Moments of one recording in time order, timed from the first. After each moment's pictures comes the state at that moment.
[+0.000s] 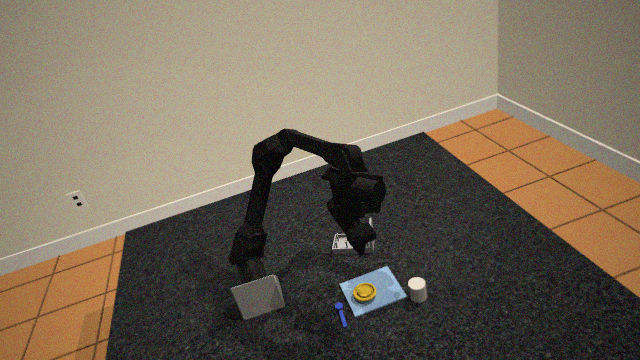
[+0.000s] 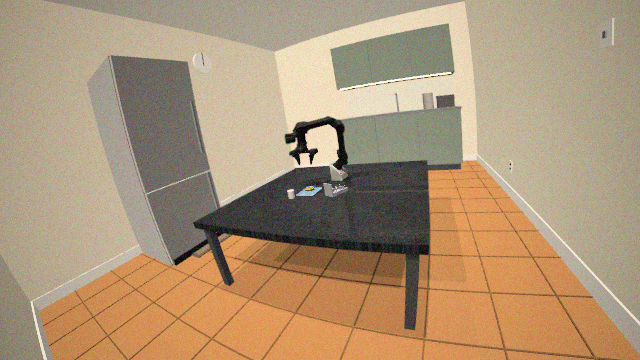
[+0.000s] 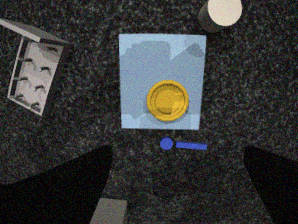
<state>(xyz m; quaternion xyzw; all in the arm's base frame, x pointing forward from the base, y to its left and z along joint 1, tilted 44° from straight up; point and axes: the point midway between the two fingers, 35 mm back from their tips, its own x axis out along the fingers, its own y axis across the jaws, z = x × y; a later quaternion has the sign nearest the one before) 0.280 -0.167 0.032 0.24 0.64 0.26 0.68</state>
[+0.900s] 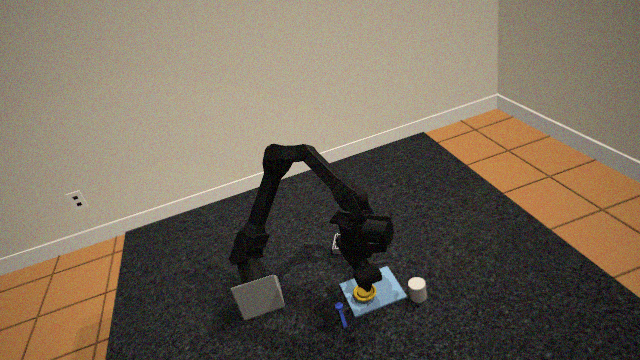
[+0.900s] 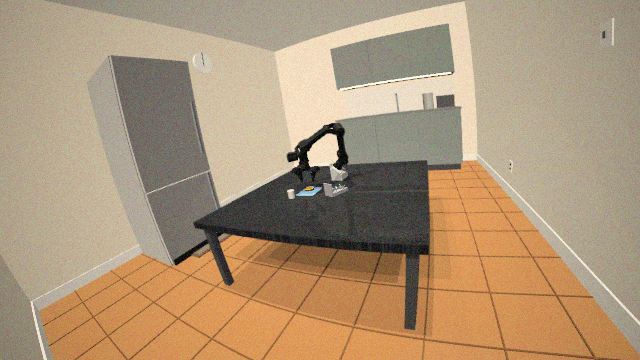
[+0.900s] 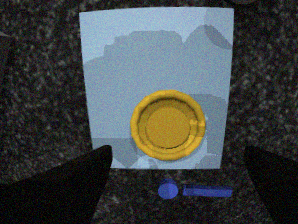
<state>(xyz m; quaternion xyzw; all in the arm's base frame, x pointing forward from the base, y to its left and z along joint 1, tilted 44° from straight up) 0.283 -0.092 -0.059 0.26 0.64 0.26 0.68</state>
